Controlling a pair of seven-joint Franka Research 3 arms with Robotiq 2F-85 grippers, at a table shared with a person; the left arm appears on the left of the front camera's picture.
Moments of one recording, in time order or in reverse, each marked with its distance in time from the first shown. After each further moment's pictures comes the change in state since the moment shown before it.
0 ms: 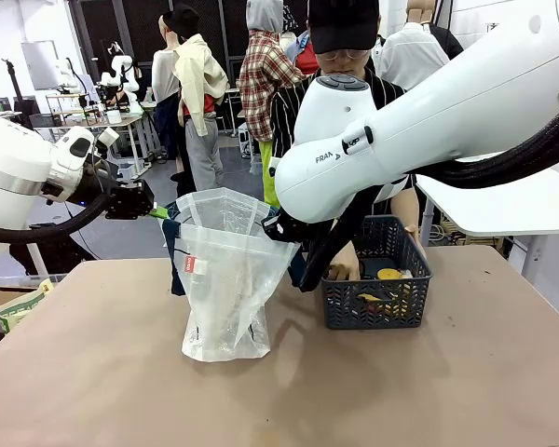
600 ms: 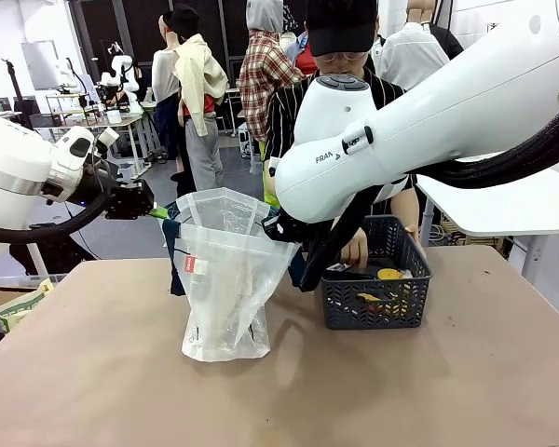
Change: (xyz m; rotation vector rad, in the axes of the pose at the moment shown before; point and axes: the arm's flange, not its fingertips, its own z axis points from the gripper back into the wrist) left arm 0.000 0.000 0.000 0.000 0.000 0.000; right arm 0.000 0.000 0.000 0.000 0.000 0.000
